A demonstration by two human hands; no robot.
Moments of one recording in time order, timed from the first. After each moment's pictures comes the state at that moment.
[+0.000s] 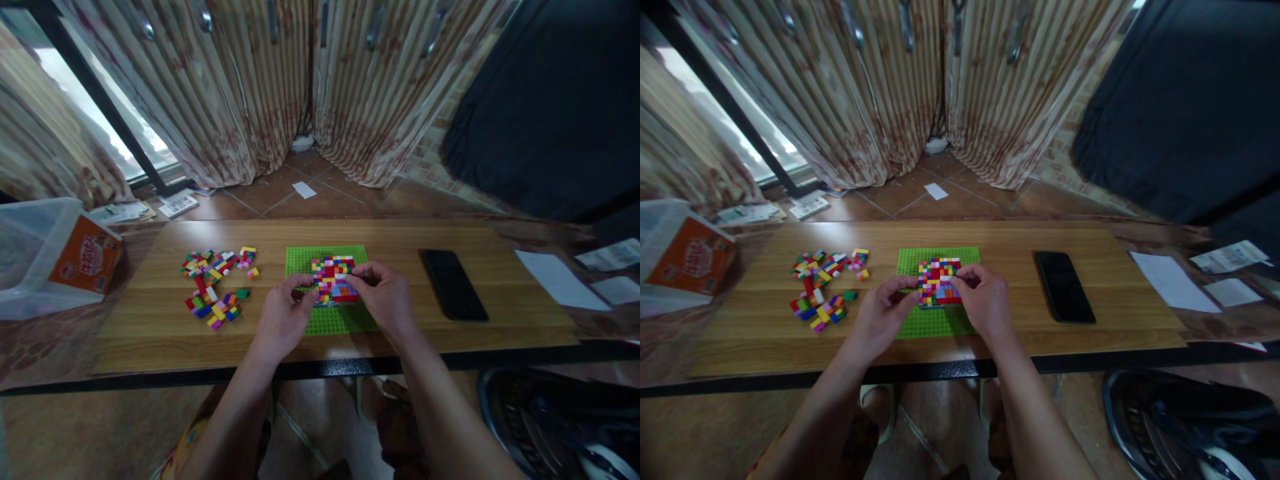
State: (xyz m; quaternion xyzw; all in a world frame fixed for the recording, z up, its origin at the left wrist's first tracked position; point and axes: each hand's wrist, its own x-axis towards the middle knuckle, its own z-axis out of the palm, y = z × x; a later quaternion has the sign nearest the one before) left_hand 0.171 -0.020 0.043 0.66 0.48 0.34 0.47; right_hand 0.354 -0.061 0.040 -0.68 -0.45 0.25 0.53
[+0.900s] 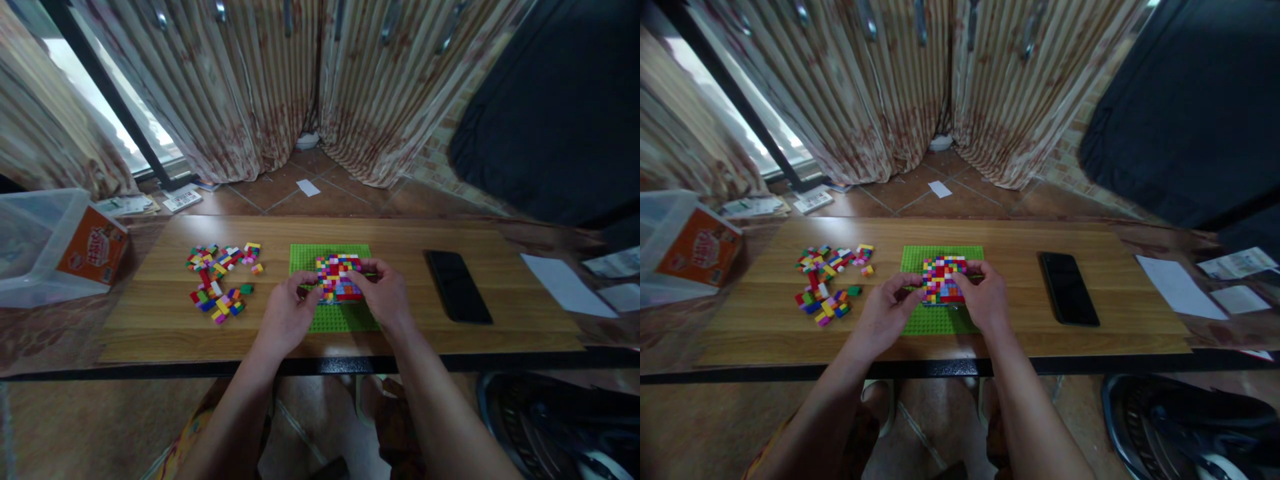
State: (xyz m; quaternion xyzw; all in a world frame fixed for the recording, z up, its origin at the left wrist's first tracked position) left_hand 0.171 -0.022 0.044 0.66 0.47 0.34 0.48; right_hand 0.353 -0.053 0.027 -0.69 -0.39 0.28 0.54
